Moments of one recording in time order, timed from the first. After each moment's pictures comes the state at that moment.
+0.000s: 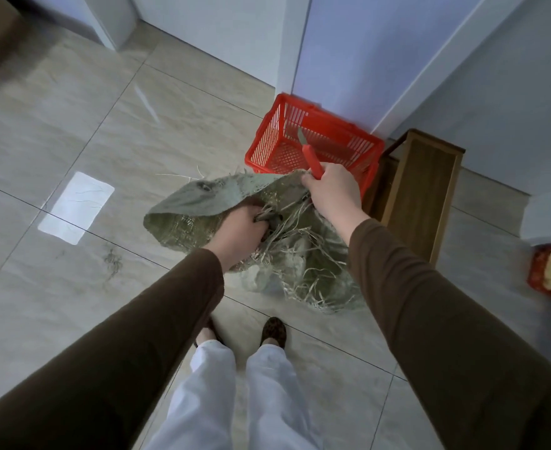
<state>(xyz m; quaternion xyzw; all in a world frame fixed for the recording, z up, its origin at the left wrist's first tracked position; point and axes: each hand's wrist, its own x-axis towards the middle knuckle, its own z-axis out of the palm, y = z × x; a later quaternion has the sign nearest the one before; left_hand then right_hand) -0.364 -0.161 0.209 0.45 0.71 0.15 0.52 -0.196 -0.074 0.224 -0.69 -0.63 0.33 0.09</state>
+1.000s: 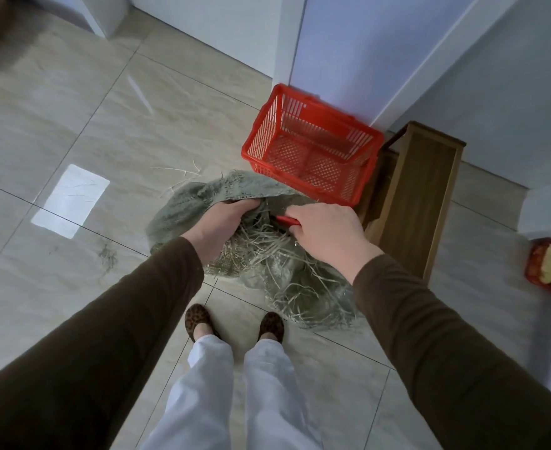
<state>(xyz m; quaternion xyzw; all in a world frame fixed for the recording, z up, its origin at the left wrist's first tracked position) -0.384 -0.154 0.190 0.19 0.67 0.29 0.66 -0.184 -0.129 0.226 -0.49 -0.85 0.14 -0.12</state>
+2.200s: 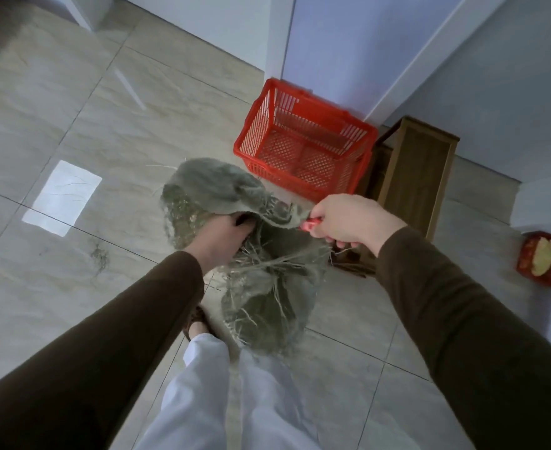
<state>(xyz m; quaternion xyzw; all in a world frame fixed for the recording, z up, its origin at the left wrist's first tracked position) -0.375 -0.165 0.171 0.47 0.71 0.12 0.51 -0.162 -0.088 0.263 -0.55 -0.69 0.35 -0.33</state>
